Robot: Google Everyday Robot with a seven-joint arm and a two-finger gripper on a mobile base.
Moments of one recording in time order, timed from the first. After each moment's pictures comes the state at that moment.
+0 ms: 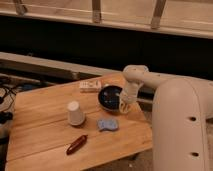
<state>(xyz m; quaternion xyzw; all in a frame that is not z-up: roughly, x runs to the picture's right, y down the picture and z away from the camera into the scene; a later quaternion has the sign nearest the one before) 0.110 0.146 0.856 -0.35 0.32 0.72 0.51</state>
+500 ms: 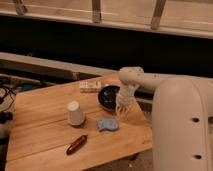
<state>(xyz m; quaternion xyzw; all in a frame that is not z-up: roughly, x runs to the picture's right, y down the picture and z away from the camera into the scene) 0.100 0.155 0.838 -0.35 0.33 0.71 0.51</state>
